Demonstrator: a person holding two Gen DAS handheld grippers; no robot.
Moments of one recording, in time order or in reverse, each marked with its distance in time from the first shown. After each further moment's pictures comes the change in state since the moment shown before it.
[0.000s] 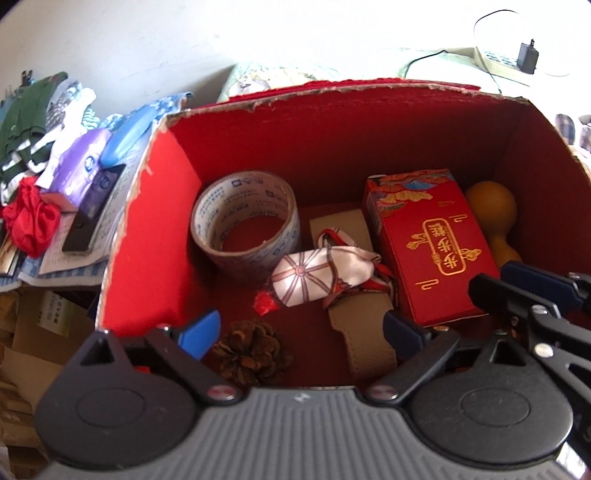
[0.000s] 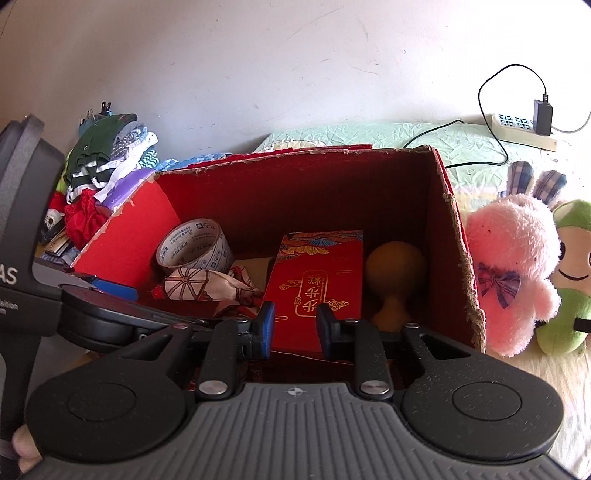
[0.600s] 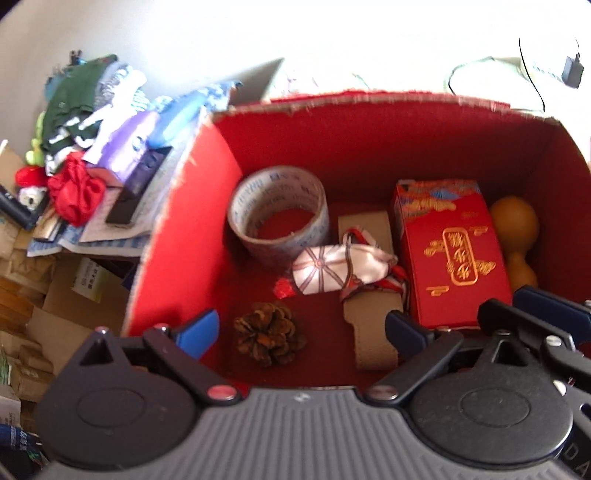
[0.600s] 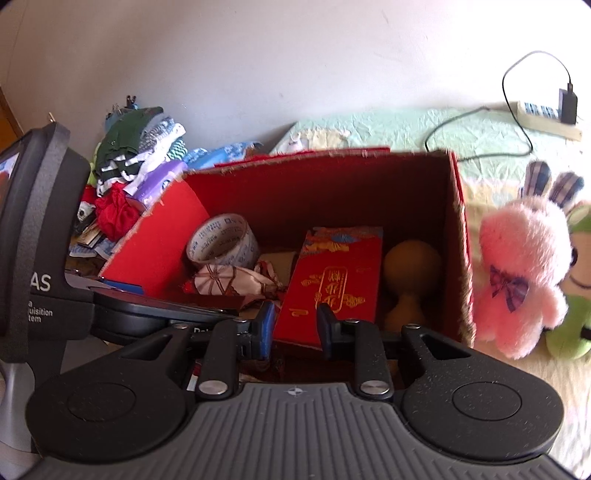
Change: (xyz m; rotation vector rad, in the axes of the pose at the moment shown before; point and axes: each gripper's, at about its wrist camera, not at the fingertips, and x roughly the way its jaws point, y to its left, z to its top) left arm -0.024 -0.010 0.002 -0.109 0.029 0.144; right arm -0.017 -0.006 0.015 -0.003 0.055 0.113
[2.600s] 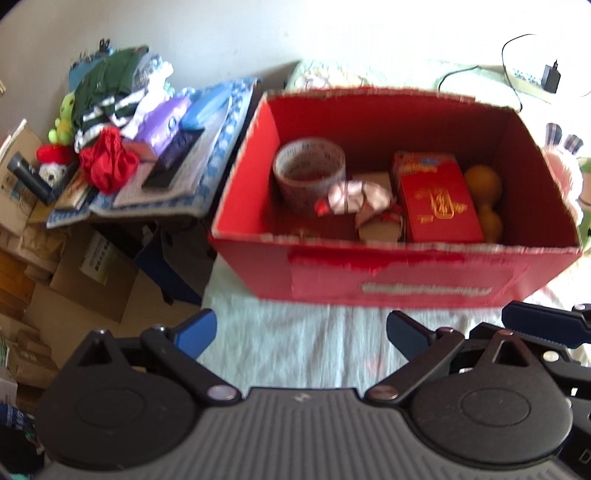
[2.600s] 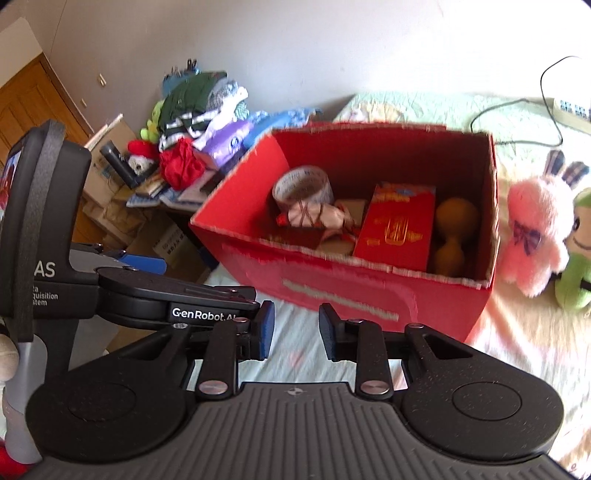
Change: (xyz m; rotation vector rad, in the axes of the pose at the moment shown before) left arm -0.072 0.033 -0.060 -0.016 -0.018 -0.032; right arm -0.064 0.042 -0.024 -0.065 0.116 0.130
